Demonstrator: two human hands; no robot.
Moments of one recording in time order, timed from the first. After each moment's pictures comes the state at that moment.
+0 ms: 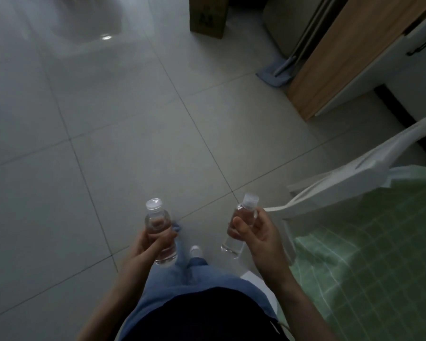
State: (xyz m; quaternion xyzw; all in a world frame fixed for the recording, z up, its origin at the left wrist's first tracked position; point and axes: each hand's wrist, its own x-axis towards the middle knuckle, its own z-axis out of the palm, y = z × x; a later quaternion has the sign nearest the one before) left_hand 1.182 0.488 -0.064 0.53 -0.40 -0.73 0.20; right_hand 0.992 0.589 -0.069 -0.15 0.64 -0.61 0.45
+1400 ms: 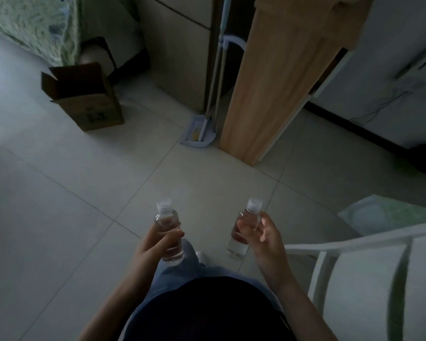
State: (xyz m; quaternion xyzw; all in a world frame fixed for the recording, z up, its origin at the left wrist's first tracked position) left_hand 0.683 0.061 -0.058 0.34 -0.55 -0.76 0.00; right_hand 0.582 0.250 -0.055 0.02 0.68 -0.69 0.23
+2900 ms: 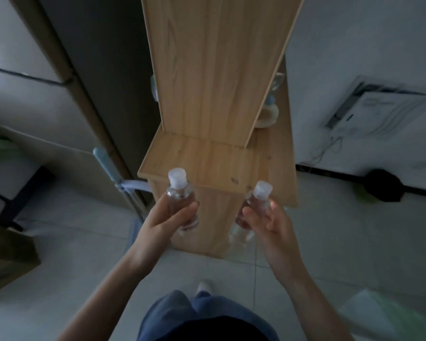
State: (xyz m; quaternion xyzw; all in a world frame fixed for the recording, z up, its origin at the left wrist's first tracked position) left_hand 0.055 0.023 0.016 0.00 -0.63 -0.77 -0.07; right_hand 0.049 0.229 0.018 0.03 0.69 -0.72 0.04
